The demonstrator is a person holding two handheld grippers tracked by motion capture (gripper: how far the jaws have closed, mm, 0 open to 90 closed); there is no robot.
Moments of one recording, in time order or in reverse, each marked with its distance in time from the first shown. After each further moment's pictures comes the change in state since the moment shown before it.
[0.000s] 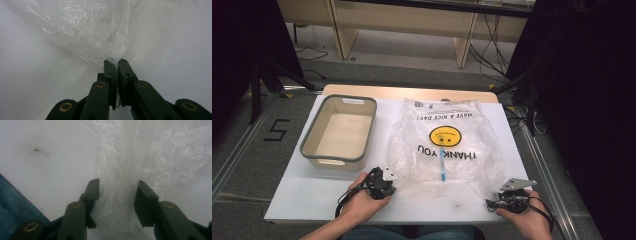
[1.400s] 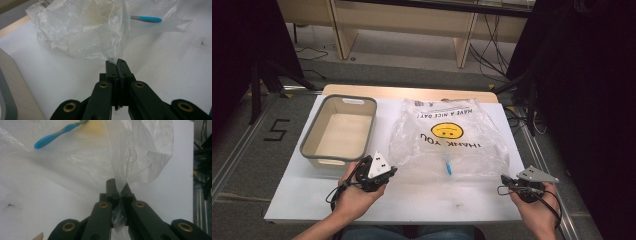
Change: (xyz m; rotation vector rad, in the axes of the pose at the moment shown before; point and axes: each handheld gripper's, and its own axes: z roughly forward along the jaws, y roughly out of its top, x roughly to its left) left arm 0.006 0.022 -0.057 -0.338 0.075 0.070; right arm -0.012 0.018 -0.035 -0.252 -0.217 0.084
